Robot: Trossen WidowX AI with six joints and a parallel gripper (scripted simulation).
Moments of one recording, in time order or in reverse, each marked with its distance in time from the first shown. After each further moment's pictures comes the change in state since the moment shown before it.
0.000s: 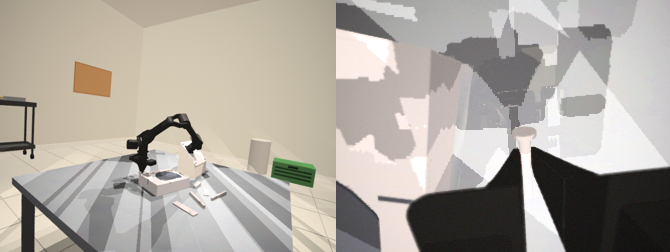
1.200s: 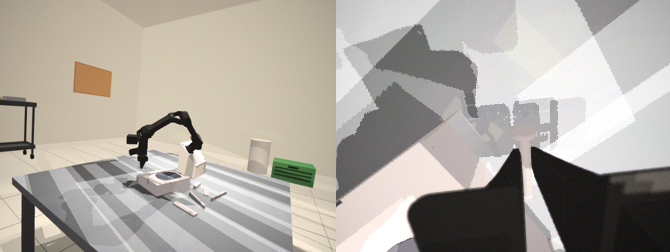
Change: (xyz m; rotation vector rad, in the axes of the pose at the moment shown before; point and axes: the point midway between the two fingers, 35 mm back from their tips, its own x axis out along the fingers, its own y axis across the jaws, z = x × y) arm -0.031 -0.001 0.004 0.803 -0.007 -0.002
